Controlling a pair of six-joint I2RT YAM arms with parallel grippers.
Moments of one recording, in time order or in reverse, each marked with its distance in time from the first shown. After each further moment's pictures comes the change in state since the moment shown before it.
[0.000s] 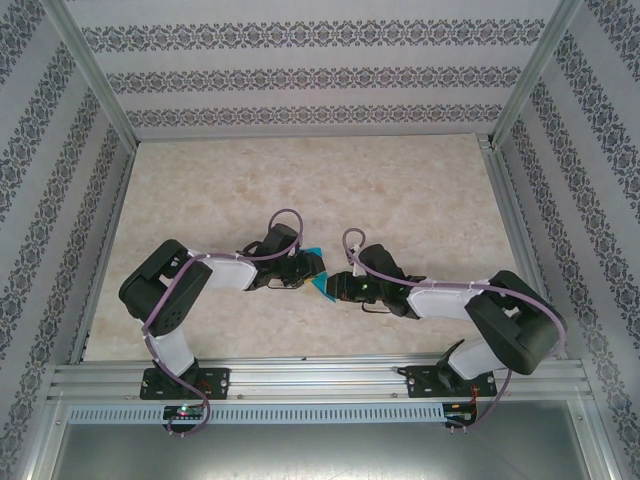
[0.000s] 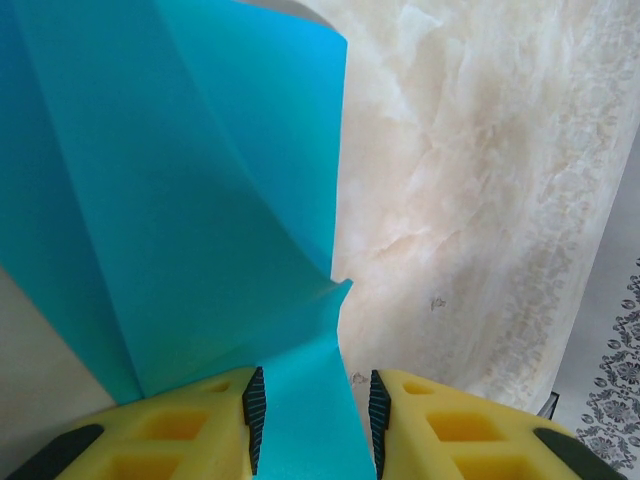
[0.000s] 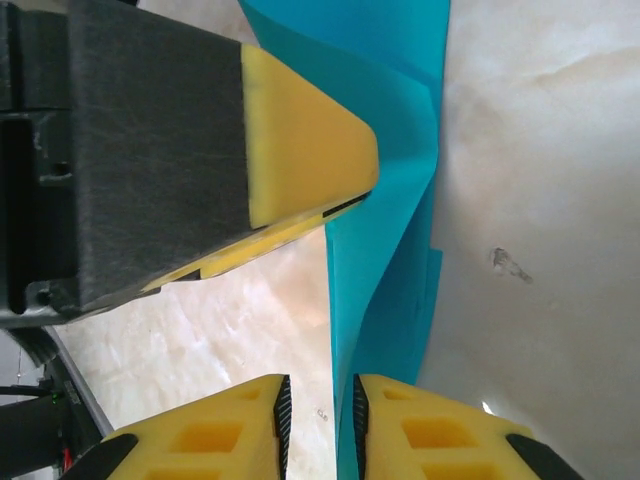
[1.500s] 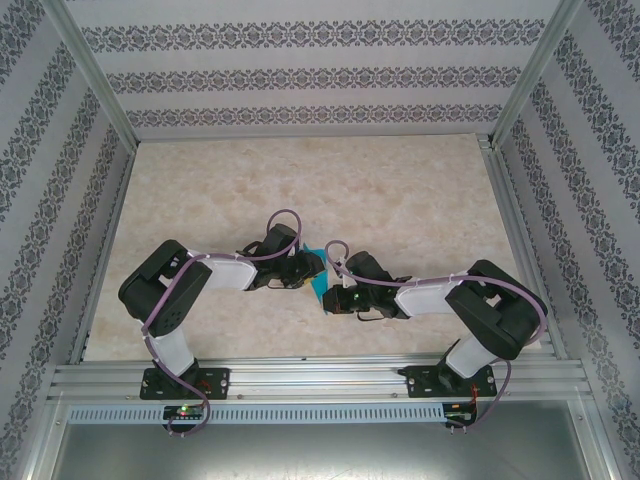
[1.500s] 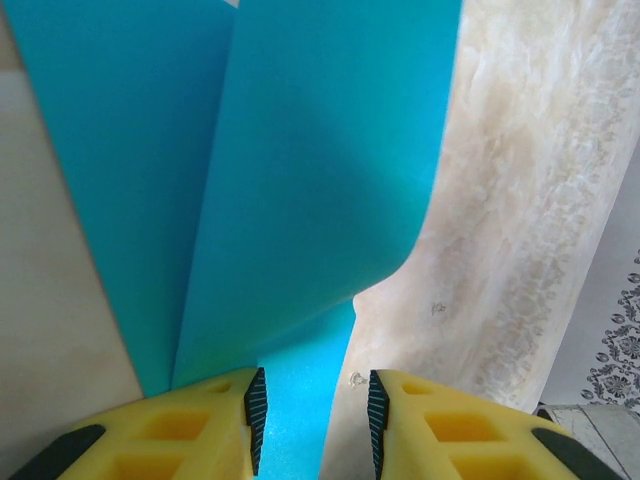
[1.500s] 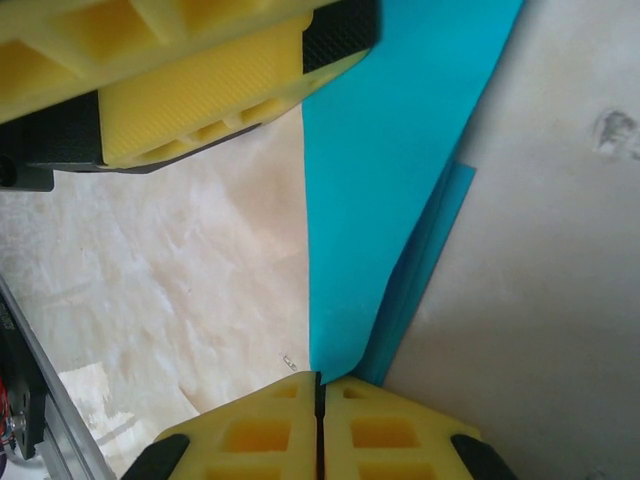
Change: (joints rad) left arm -0.001 -0.003 -0.001 -0.010 -0.005 -0.049; right arm 0.075 0.124 0.036 -0.046 -0.040 -0.081
